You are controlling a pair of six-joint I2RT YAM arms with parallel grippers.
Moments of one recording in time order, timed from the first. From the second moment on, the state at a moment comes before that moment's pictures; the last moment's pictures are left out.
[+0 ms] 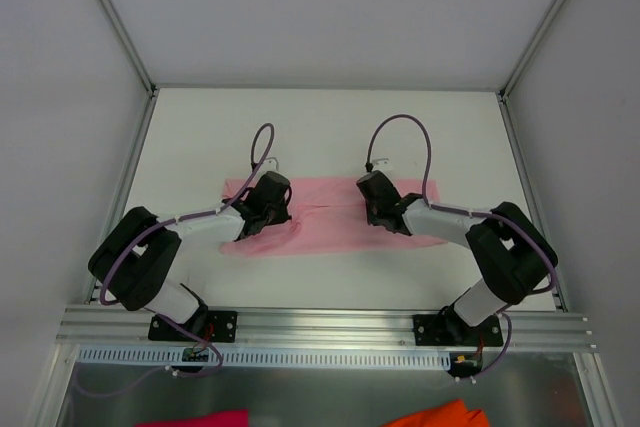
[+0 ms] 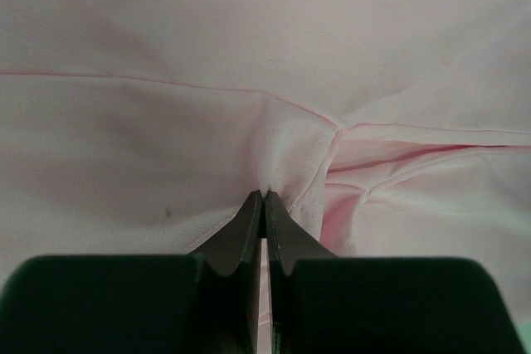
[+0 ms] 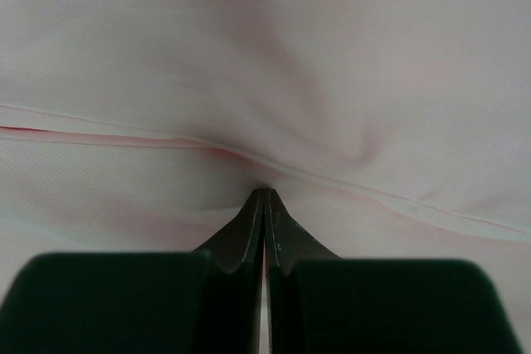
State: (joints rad) left arm -0.66 1.49 0.68 -0.05 -0.28 -0.69; right arm 0.70 1.58 0.77 -0.18 0.39 0.42
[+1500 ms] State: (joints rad) left arm -0.66 1.69 0.88 -0.13 -0.35 -0.68; right arm 0.75 1.53 0.69 -0.06 0.36 0.41
